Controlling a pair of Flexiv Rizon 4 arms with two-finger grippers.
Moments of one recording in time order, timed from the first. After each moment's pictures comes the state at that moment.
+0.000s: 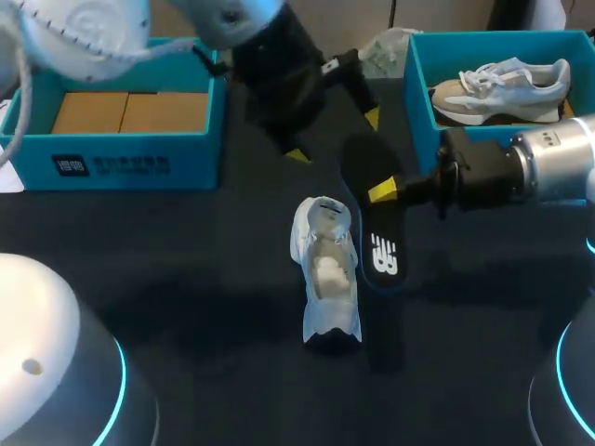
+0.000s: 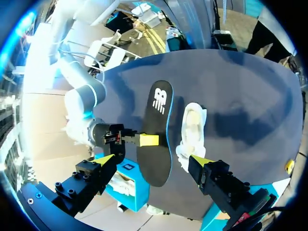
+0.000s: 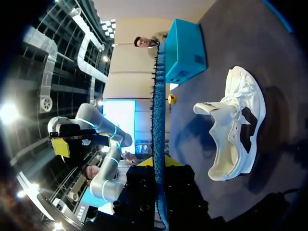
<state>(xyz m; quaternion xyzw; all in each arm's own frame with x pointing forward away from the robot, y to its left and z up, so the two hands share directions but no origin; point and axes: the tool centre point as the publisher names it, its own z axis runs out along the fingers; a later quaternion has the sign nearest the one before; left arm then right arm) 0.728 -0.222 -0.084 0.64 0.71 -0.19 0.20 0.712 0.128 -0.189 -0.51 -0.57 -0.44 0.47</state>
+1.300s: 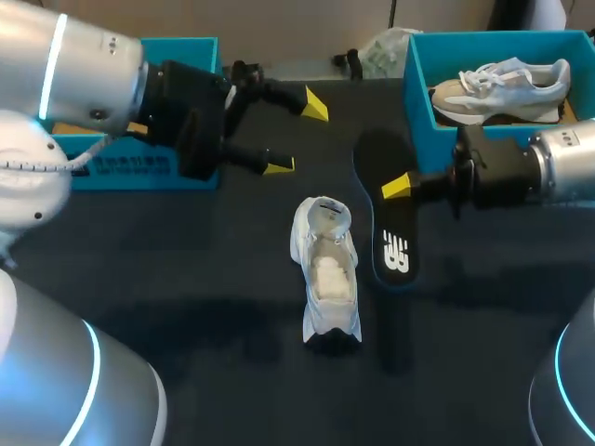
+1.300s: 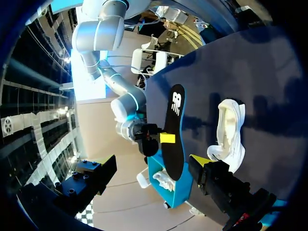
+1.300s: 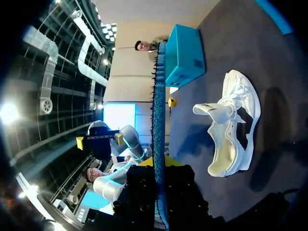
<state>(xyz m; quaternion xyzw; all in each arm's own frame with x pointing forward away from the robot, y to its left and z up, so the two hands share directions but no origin) 0.715 -0.186 -0.070 0.59 0.60 -0.35 0.41 0.710 0.111 -0.182 -0.53 -0.55 -0.45 0.46</state>
